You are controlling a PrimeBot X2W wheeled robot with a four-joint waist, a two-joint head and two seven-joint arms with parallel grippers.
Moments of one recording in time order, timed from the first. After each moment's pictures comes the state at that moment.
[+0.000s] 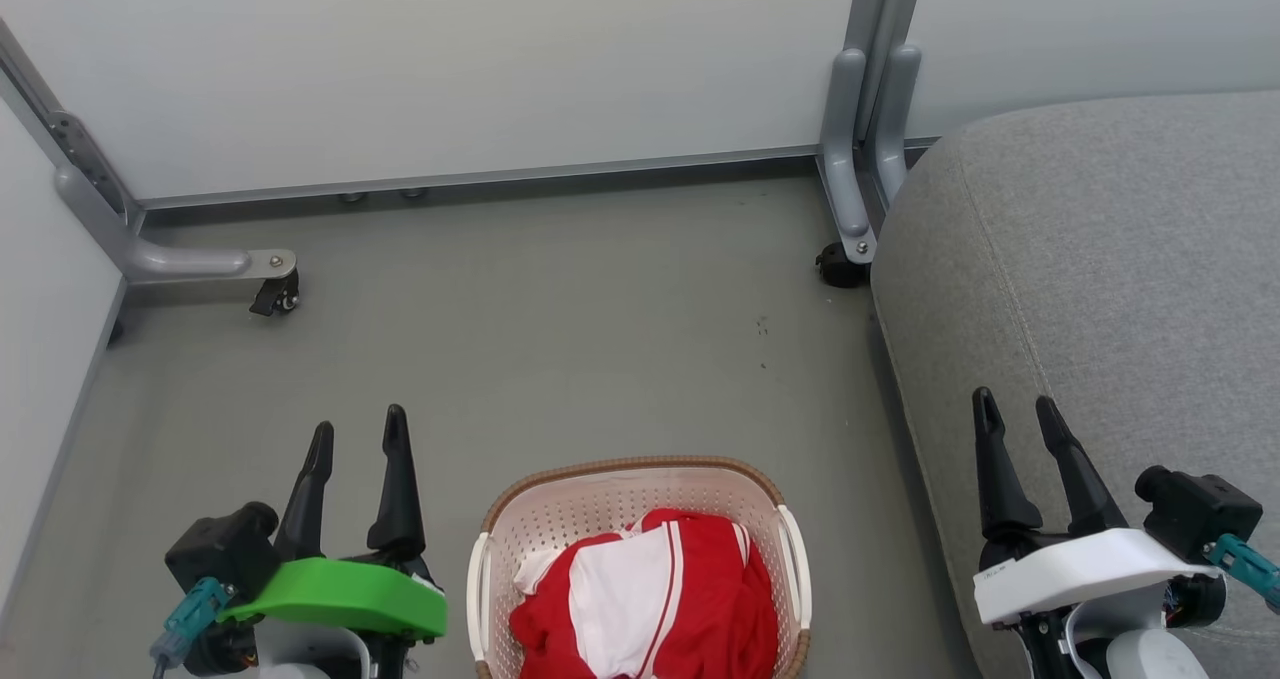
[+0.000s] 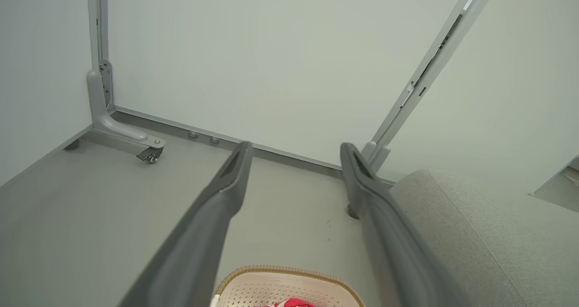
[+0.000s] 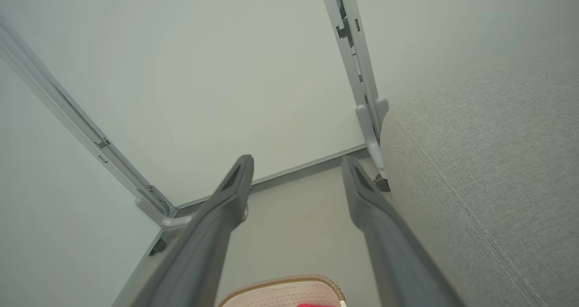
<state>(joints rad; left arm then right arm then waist) -0.04 0.05 -0.13 0.13 -0.50 -0.01 -0.17 0.02 -0.05 0.02 0.08 0.45 0.13 -0.17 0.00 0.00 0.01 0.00</state>
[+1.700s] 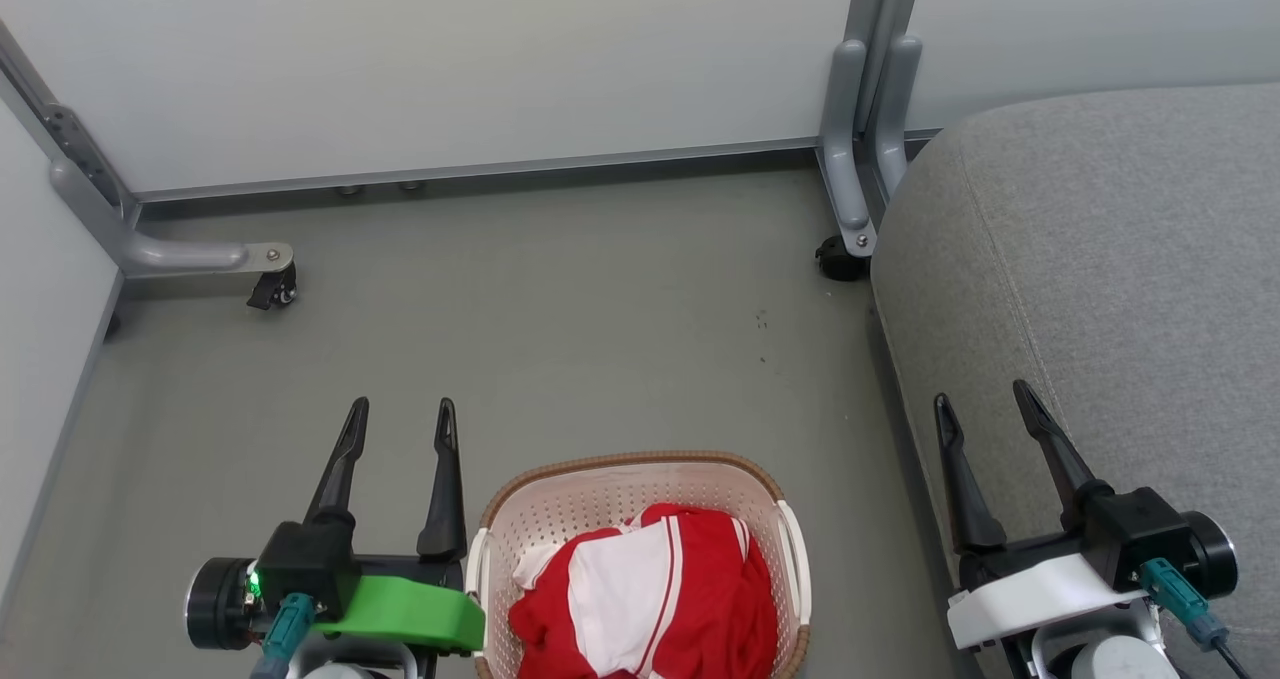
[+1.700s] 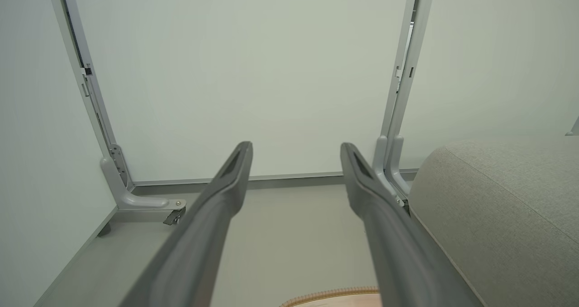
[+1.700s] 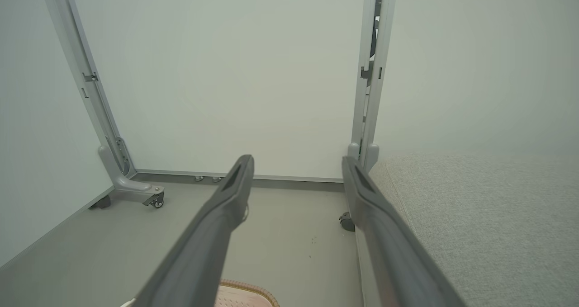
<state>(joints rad) -0.03 0.05 -0.19 0.11 -0.16 0.02 -0.26 0.03 -0.05 0.05 0.05 0.05 0.13 -0.26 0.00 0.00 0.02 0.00</state>
